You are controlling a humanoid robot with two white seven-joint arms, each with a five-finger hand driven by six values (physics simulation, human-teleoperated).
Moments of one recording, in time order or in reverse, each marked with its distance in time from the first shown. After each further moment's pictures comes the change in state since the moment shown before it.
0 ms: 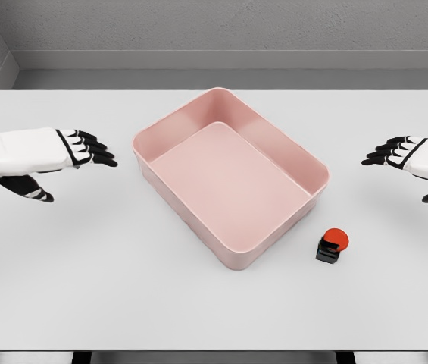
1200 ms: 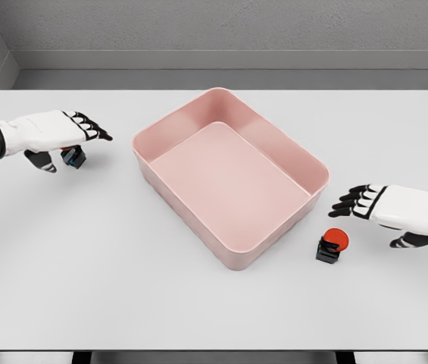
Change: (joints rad) left arm -0.121 -0.269 -0.050 0.277 -0.493 0.150 0.000; right arm 0.164 0.011 0.004 -0.153 0.000 0.000 -0.004
